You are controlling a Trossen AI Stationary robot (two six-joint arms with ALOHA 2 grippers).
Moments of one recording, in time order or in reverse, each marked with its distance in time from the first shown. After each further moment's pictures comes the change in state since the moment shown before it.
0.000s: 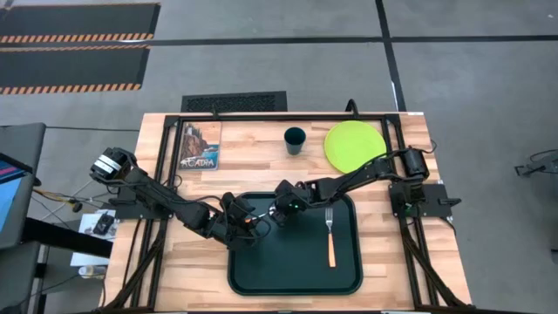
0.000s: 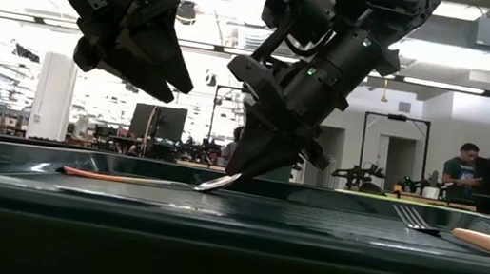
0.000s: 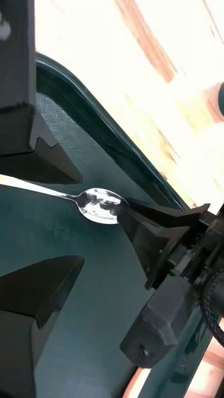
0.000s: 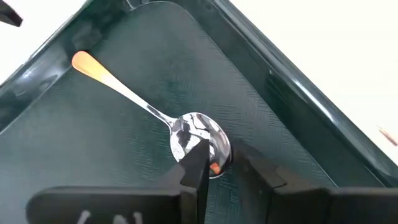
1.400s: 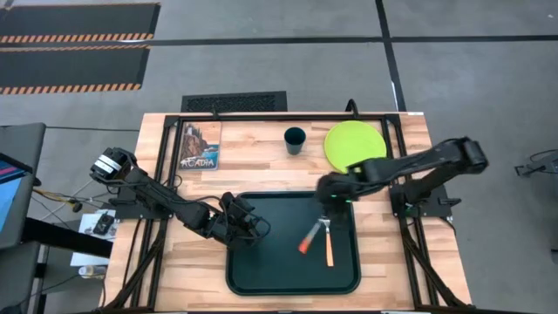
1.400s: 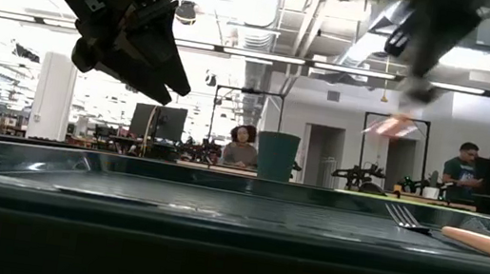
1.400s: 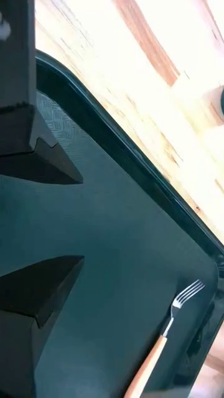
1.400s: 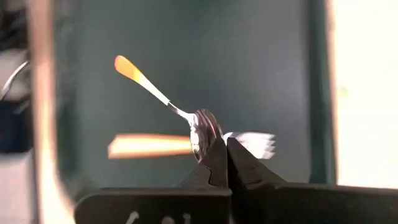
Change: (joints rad) left arm 0.000 0.001 0.000 -0.014 0.000 -0.006; right arm 0.086 -0.554 0.014 -0.813 -0.238 -0.504
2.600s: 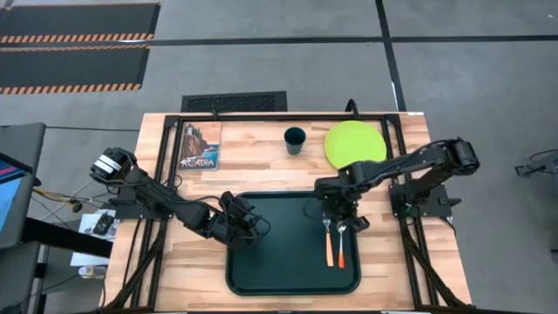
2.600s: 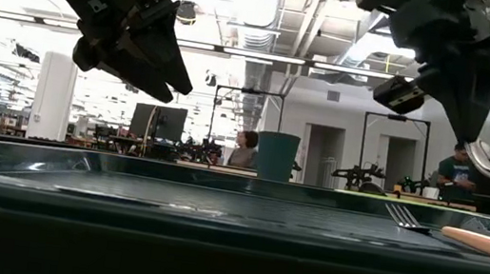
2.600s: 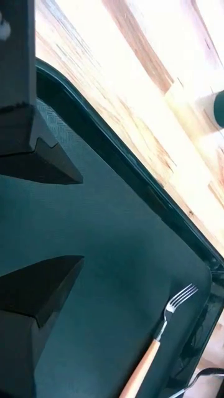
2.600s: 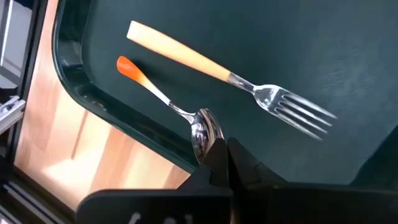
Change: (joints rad) left arm 0.000 0.000 0.000 0.000 -0.027 -0.002; right arm -0.076 0.103 -0.105 -0.085 -0.245 -0.557
